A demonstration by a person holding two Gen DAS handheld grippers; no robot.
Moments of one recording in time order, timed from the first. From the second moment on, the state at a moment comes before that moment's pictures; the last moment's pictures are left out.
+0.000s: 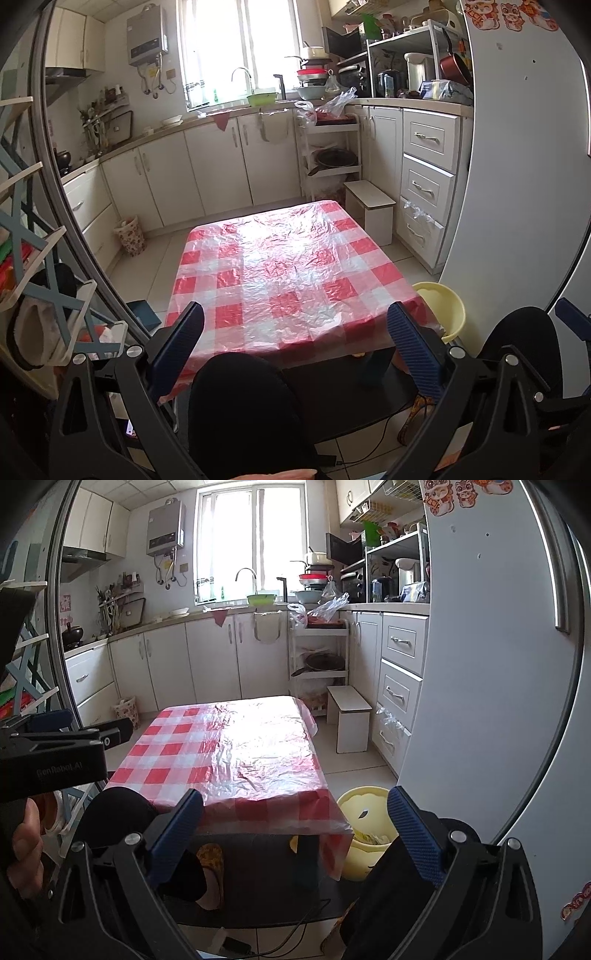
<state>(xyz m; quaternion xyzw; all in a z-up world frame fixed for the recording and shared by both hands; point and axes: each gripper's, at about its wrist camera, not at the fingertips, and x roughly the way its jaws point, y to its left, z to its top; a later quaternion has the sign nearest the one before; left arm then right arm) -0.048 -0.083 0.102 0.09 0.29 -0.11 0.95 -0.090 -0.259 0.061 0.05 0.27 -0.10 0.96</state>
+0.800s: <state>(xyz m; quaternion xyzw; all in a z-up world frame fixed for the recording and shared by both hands) -0.048 -0.076 0.098 0.08 0.29 -0.10 0.95 -0.093 -0.254 0.058 0.05 0.27 -0.10 0.96</state>
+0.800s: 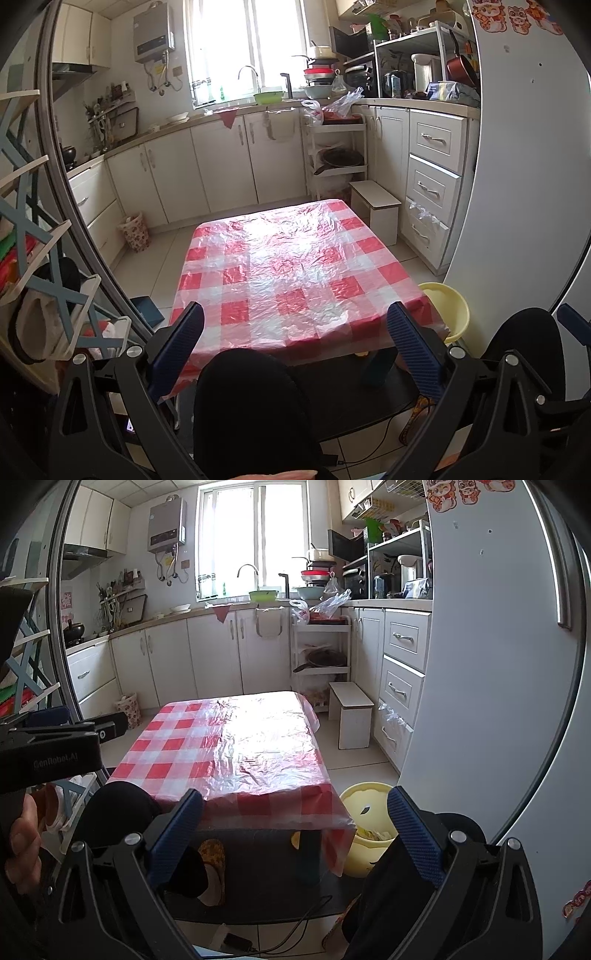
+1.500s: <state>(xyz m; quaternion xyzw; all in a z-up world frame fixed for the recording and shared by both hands) 0.012 -0.040 0.087 0.08 0.31 -0.09 0.94 -0.043 -0.246 0.058 0.02 0.28 -0.06 0.96</state>
